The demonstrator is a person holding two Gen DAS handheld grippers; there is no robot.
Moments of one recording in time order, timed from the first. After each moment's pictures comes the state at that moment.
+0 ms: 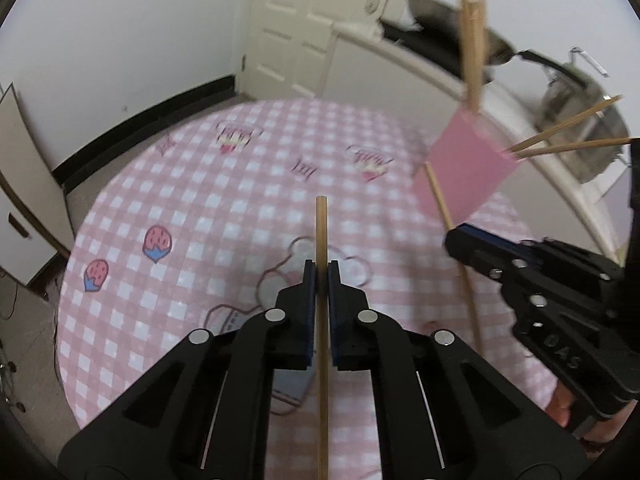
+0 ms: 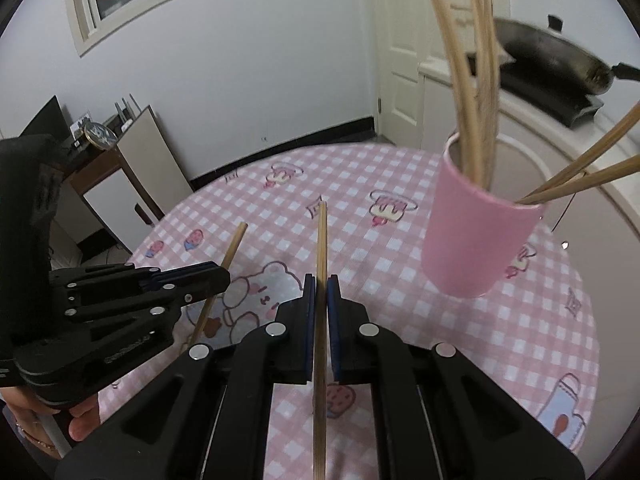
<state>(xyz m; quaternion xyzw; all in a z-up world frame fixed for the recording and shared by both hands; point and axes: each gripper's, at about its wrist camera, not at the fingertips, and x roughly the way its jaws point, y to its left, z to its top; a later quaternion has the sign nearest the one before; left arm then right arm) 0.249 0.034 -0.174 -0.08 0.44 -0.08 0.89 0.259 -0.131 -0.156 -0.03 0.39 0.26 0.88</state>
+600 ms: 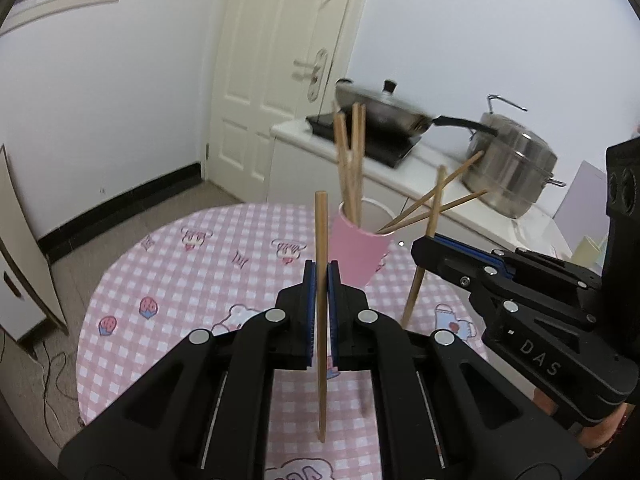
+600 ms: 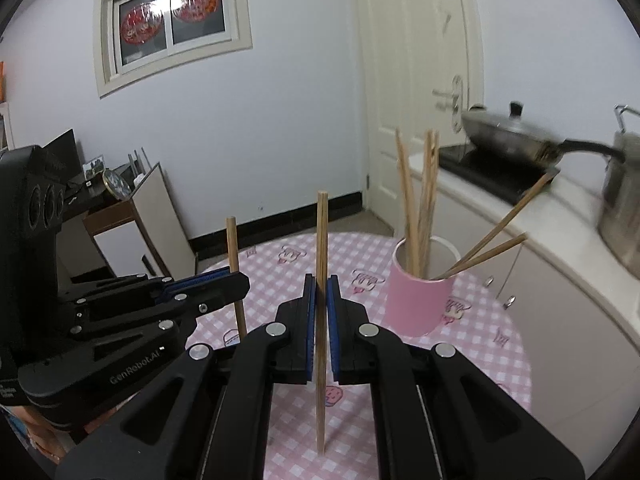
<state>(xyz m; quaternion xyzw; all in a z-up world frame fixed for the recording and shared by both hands) 0.177 -0.008 -0.078 -0.07 0.29 -0.13 0.95 0.186 -0.172 -0.073 -0.03 0.27 0.24 0.93</state>
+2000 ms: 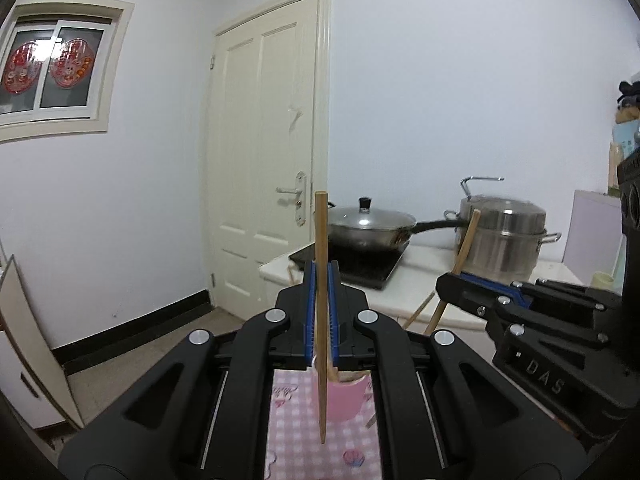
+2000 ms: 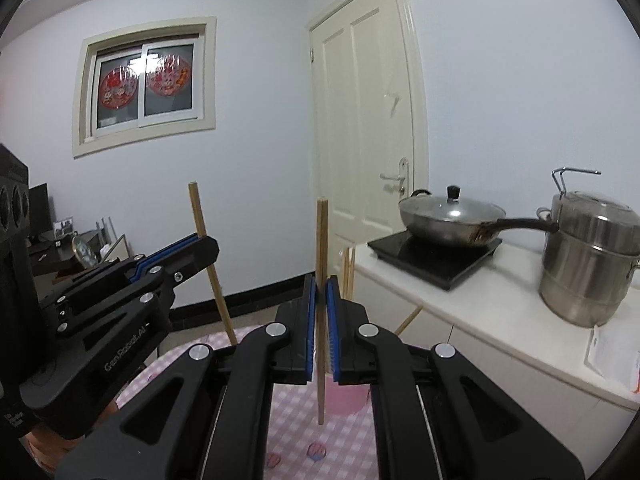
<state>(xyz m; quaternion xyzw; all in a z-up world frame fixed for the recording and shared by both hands) 0.185 -0.071 0.014 0.00 0.08 -0.12 0.99 0.187 -0.232 -0.009 0.00 0.13 0.17 0.98</state>
